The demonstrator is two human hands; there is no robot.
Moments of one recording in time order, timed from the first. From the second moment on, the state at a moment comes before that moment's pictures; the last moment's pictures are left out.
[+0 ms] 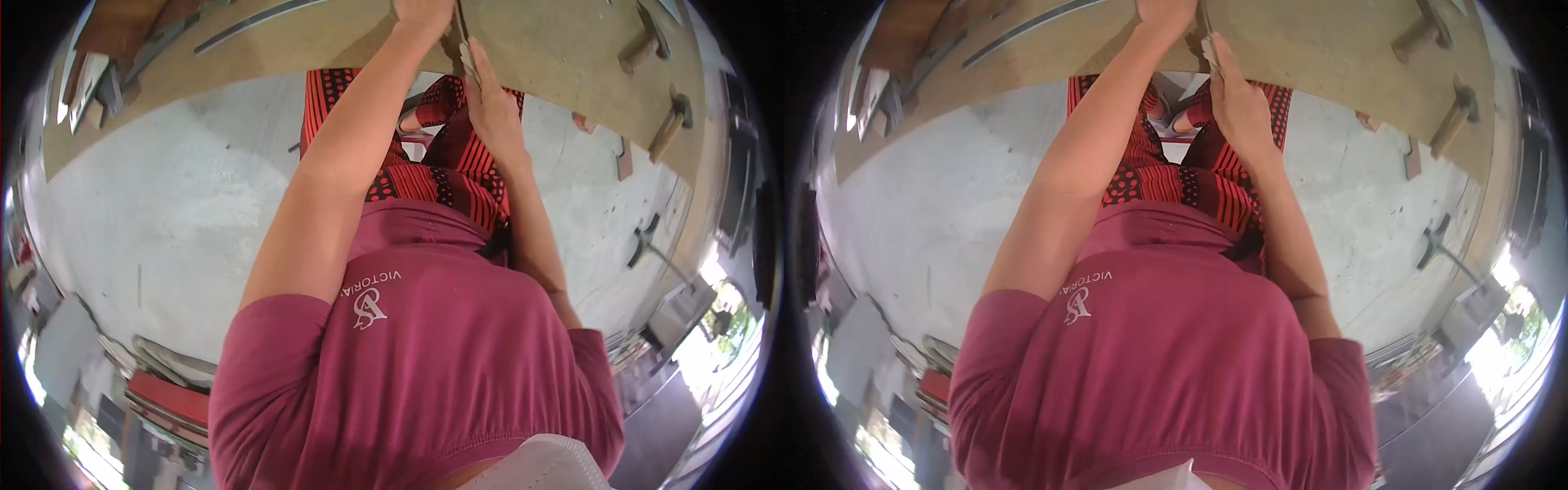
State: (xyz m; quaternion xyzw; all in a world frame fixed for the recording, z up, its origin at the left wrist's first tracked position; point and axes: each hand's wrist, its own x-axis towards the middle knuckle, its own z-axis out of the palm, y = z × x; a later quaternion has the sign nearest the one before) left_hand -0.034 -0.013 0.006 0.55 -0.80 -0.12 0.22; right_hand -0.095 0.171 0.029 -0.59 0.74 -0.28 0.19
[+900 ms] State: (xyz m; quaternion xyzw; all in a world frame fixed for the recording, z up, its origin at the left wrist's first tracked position) left_hand -0.038 -0.023 -0.014 0.55 -0.79 -0.09 0.24; right_hand -0.100 0.174 0.030 -0.57 0.75 -0.28 0.19
